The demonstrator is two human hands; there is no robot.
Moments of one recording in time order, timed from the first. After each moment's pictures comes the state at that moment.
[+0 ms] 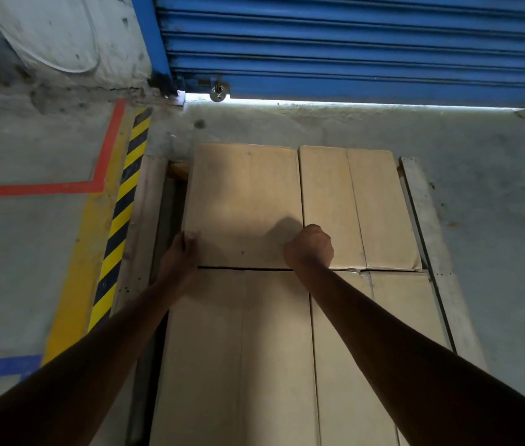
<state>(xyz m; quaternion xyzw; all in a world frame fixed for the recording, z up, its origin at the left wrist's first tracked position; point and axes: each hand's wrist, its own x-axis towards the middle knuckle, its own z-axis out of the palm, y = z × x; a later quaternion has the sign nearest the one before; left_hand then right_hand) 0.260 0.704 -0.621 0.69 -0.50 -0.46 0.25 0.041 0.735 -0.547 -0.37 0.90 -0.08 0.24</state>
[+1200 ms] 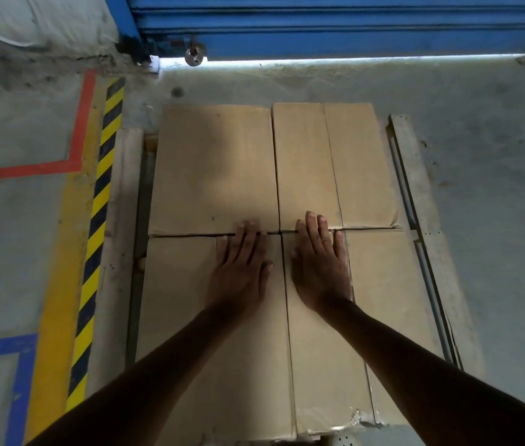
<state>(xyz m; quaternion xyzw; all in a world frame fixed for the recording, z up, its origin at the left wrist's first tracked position) 0.150 0.821 -0.620 0.47 -0.88 -0.11 0.04 -0.025 0.861 -0.613 -0.64 0.76 -0.01 0.07</state>
